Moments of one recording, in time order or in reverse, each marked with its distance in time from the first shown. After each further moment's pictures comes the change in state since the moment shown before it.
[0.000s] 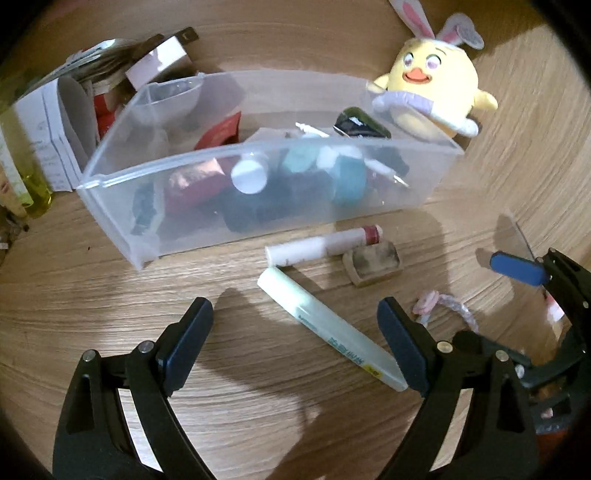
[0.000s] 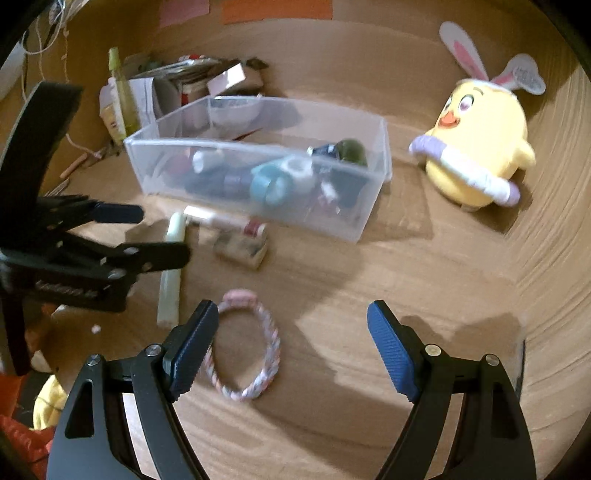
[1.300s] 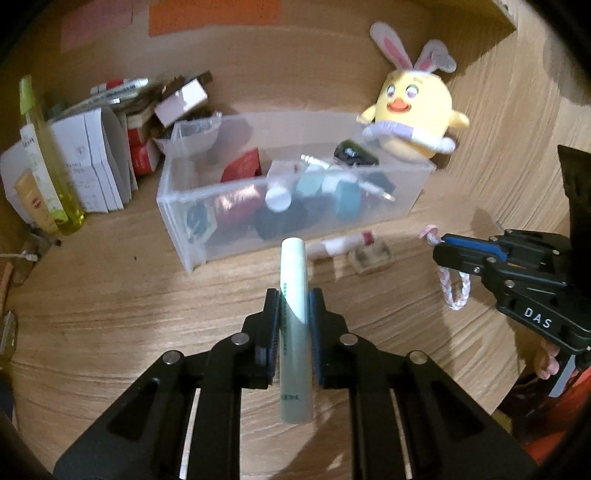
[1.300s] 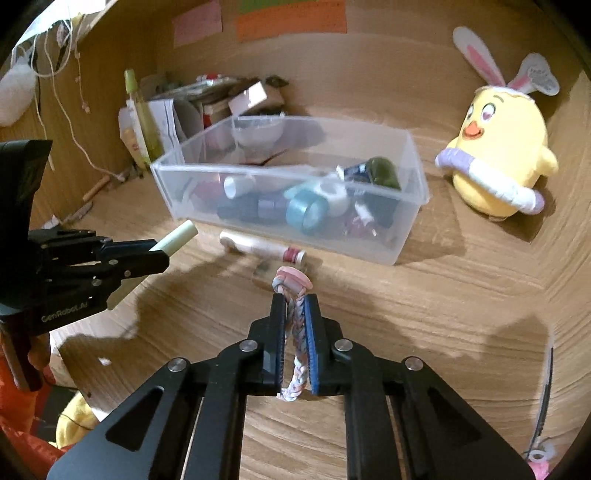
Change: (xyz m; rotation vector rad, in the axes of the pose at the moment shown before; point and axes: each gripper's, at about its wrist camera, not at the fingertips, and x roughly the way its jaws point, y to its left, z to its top) left arm -0.056 0.019 -0.015 0.043 -0.137 -0.009; right arm -0.012 0.009 0.020 0.041 -0.094 0.077
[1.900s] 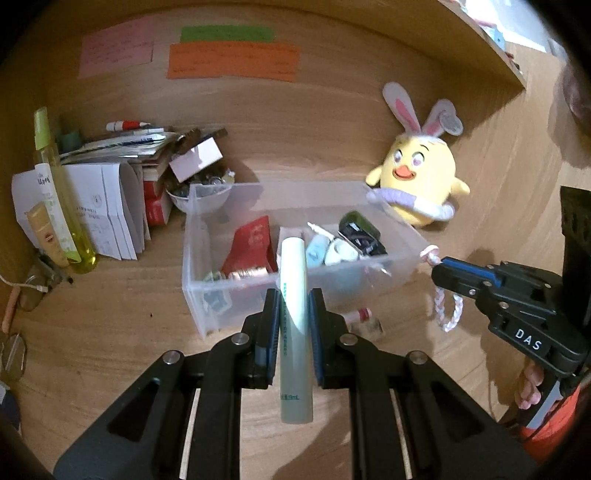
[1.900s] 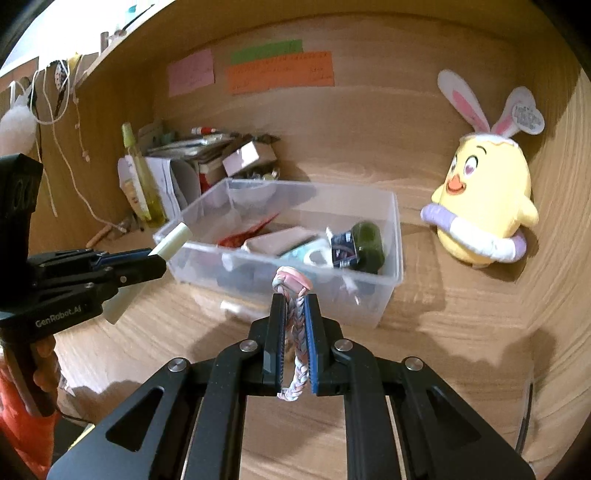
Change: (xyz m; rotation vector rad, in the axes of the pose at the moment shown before) left arm -0.020 0.015 0.045 -0.072 -0.143 -0.009; right arm -0.022 -0.006 0.039 0.029 -0.138 -0.009
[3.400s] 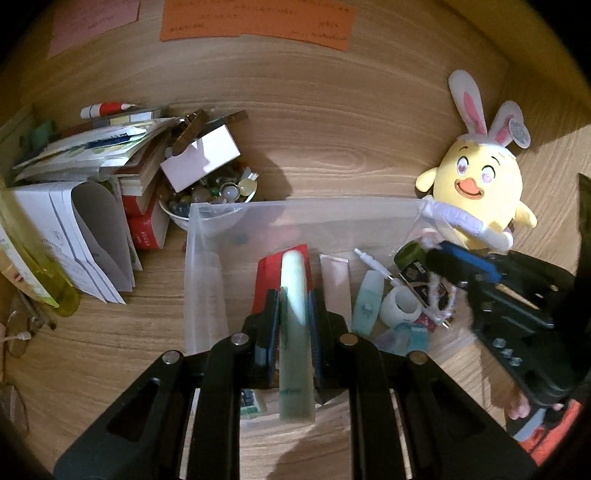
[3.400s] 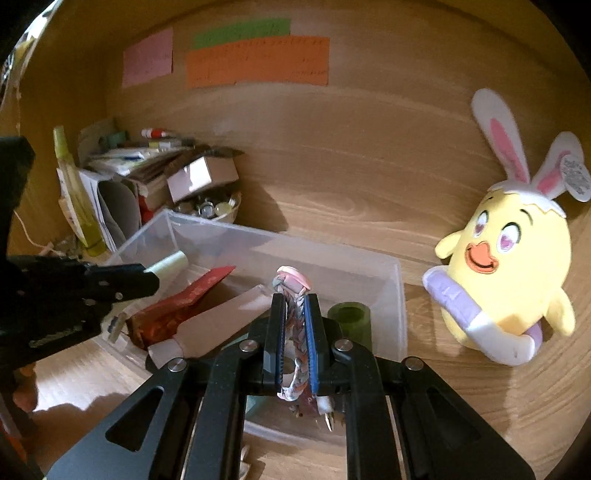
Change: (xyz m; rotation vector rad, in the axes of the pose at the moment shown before) left arm 0.089 0.034 0.060 -0.035 0.122 0.045; right arm 0.105 -0.005 0.067 -0.073 0.046 -0.131
